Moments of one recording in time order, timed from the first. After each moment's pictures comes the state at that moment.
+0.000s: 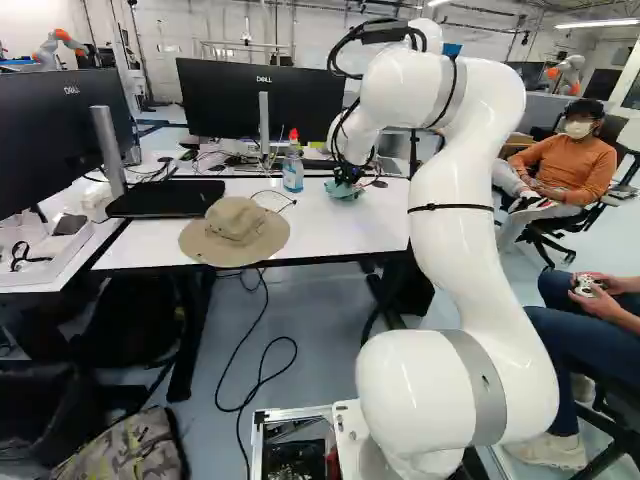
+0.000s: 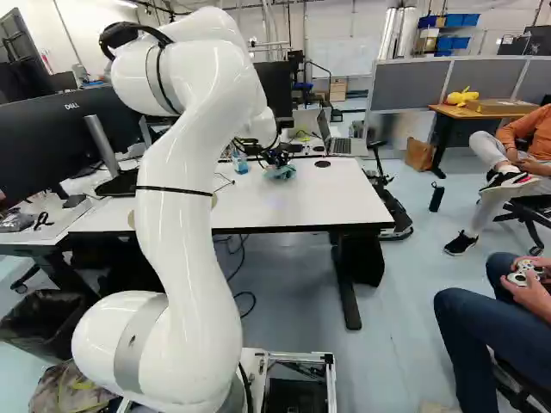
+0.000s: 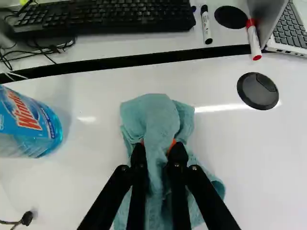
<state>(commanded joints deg) -4.8 -39.2 -86.5 -0.2 -9.5 0.0</state>
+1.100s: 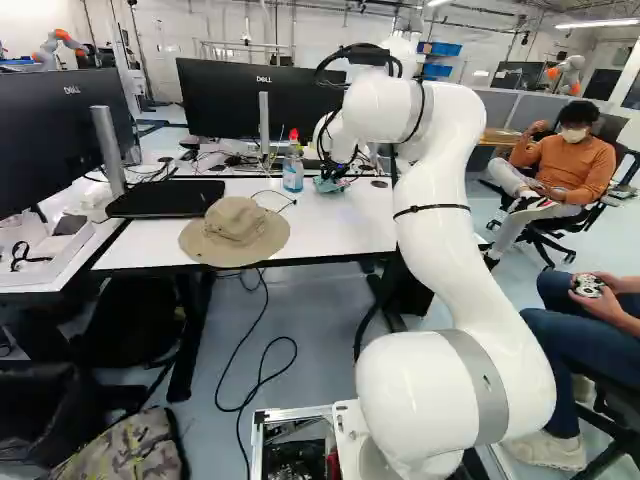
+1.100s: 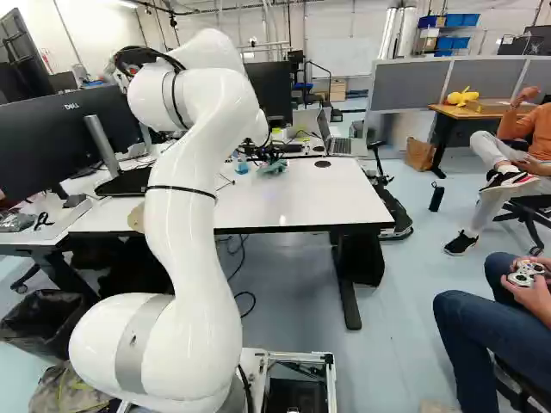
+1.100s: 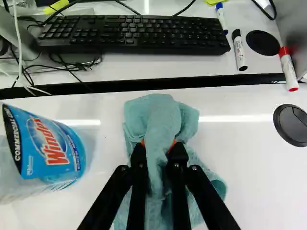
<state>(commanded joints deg) -0.7 -44.7 -94.3 -0.2 -10.1 0.0</state>
